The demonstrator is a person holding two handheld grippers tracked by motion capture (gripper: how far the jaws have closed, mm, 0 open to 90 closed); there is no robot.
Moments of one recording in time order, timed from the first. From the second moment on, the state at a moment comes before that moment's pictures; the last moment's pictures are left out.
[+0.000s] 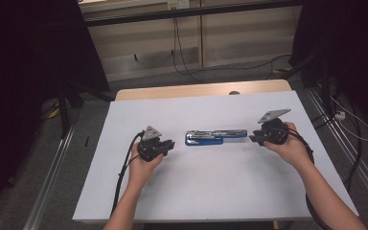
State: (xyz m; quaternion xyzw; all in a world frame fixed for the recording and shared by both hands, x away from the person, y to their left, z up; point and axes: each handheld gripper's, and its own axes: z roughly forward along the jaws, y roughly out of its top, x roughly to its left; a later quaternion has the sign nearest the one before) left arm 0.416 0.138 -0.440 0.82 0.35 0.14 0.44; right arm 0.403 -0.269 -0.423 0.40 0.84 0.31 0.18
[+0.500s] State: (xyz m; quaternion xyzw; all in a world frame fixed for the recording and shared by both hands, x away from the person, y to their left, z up) left arm 0.434 0.113 -0.454 0.82 0.35 0.14 0.43; right arm 0.406 -0.273 -0.444 0.42 0.84 0.30 0.18
